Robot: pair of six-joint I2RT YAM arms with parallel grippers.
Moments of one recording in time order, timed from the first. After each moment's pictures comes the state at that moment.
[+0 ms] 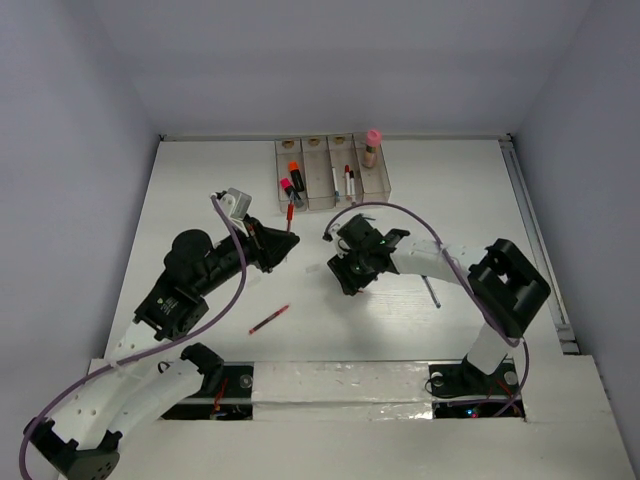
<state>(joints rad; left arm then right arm) -0.60 0.66 0.77 -0.16 0.25 -0.47 0.80 1.70 1.05 -0.46 -0.12 0.10</state>
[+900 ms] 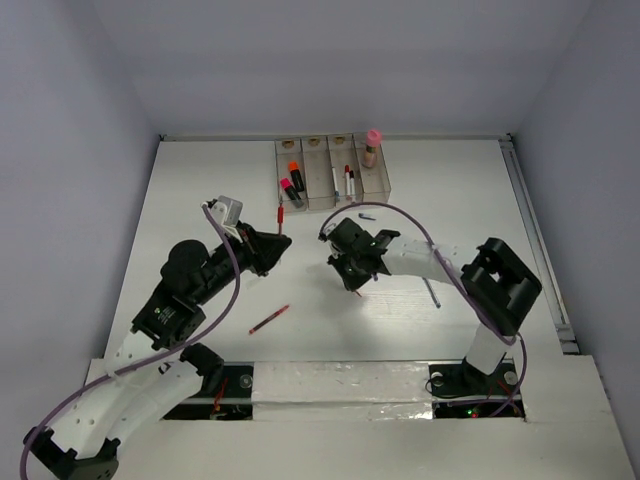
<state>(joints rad) -0.60 0.60 0.72 -0.16 0.16 -0.47 0.86 1.77 1.13 -0.51 0.04 0.15</state>
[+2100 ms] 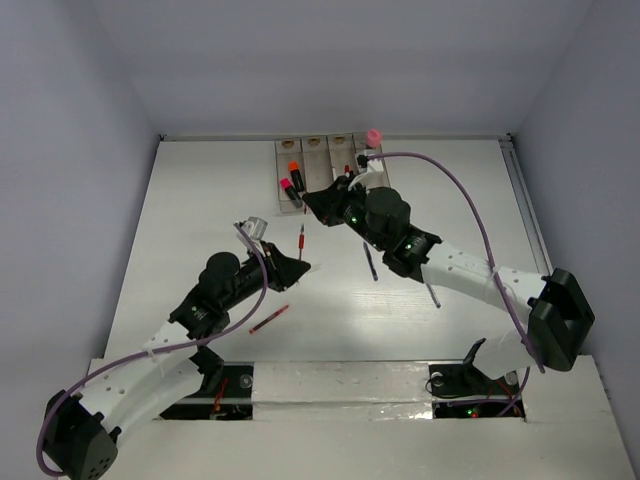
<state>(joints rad) -0.63 0.69 0.38 0.15 0.23 -0.66 0.87 1.45 1.09 0.35 0.19 0.62</state>
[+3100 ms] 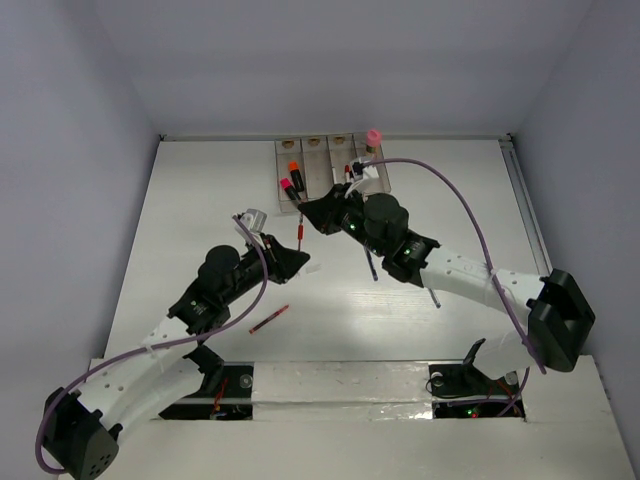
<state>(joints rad) -0.63 0.72 0.45 0.13 0.19 -0.63 0.90 1.44 1.05 0.38 0.13 0.63</state>
